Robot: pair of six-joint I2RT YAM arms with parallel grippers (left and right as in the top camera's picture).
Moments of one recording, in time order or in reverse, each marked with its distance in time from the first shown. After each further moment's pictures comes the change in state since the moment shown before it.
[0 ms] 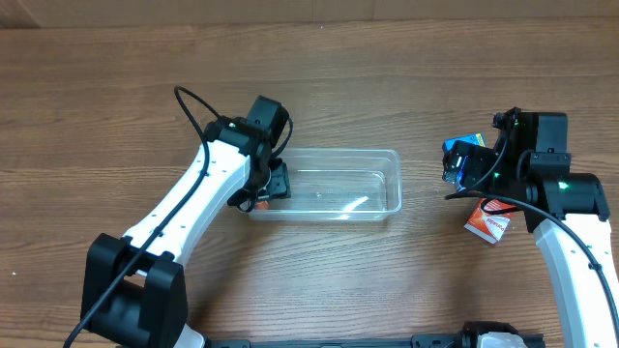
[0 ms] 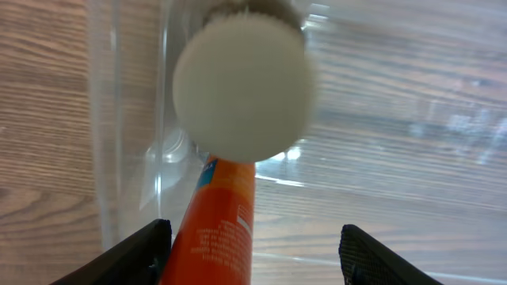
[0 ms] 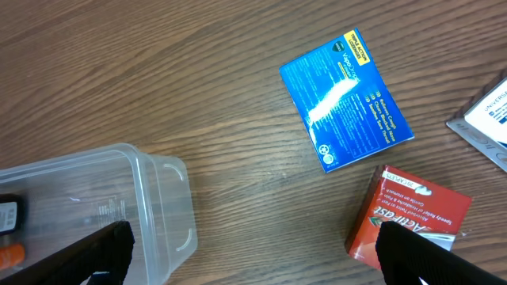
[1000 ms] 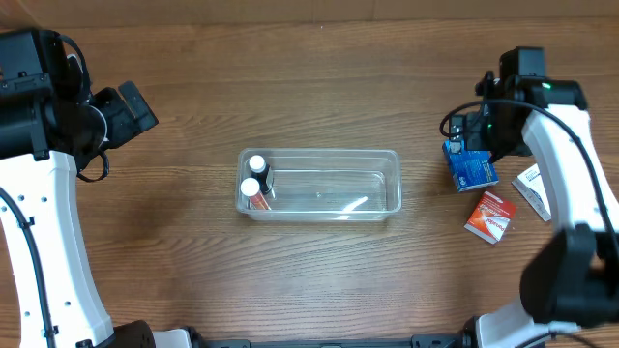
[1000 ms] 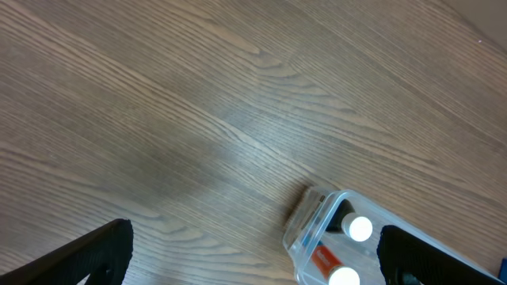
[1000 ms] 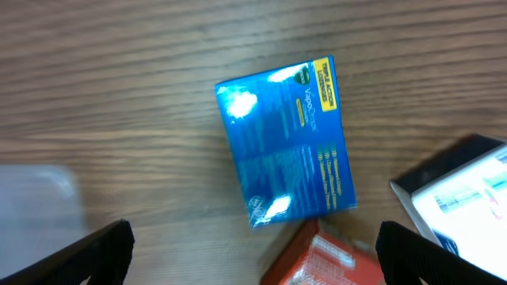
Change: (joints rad) left arm 0.629 -0.183 0.527 -0.301 0.084 0.205; right arm -0.044 0.575 0.409 -0.183 0.117 -0.301
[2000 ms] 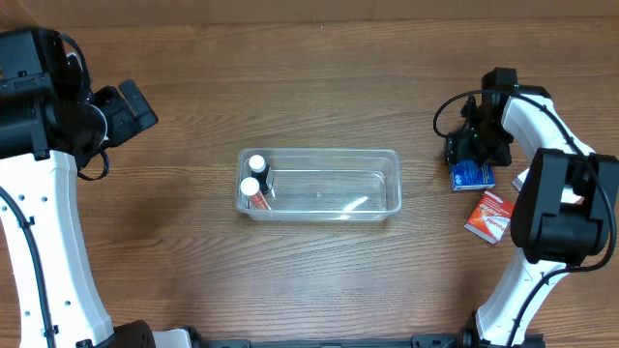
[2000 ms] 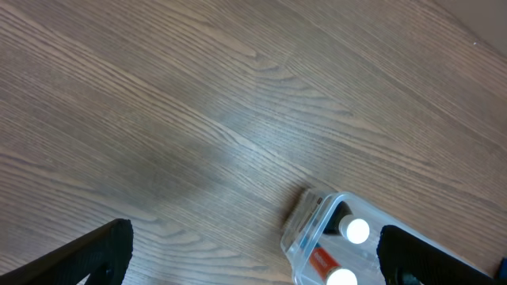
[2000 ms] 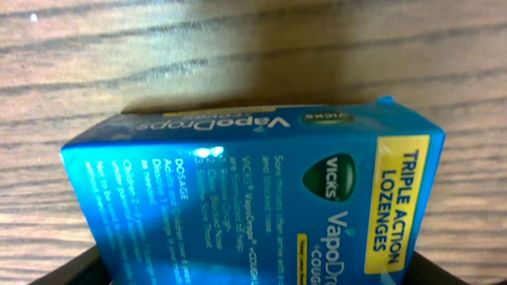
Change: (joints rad) left arm 0.000 0.000 -0.003 0.013 0.005 0.000; right arm -0.045 0.310 0.018 0.095 0.013 -0.036
